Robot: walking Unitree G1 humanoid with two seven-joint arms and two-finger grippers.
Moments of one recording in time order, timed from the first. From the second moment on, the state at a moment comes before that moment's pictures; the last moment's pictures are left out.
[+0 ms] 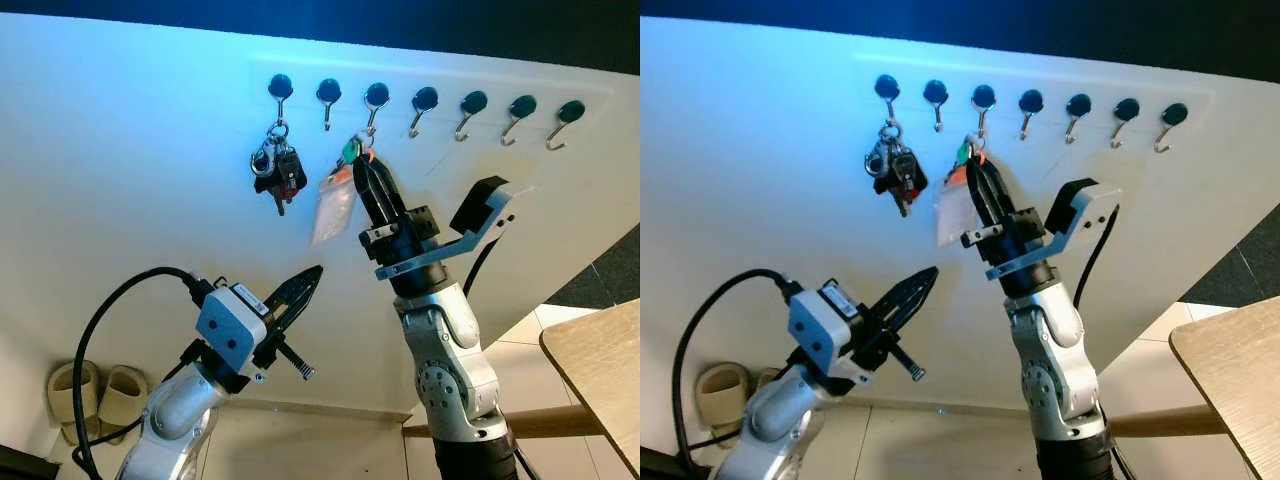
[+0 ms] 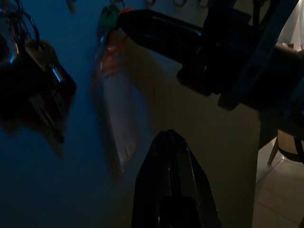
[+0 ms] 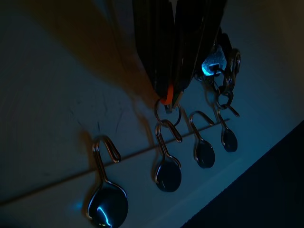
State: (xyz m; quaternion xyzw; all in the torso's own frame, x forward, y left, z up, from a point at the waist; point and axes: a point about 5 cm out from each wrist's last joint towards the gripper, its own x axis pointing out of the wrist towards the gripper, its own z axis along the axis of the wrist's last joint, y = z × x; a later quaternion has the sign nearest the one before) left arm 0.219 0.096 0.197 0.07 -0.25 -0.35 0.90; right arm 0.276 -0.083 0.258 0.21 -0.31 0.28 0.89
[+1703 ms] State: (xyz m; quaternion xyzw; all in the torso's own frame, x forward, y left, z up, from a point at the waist) left arm 0.218 0.094 0.200 0.06 -0.24 -0.36 0.90; right arm 0.265 -0.080 0.284 0.24 -0.34 0.28 0.86
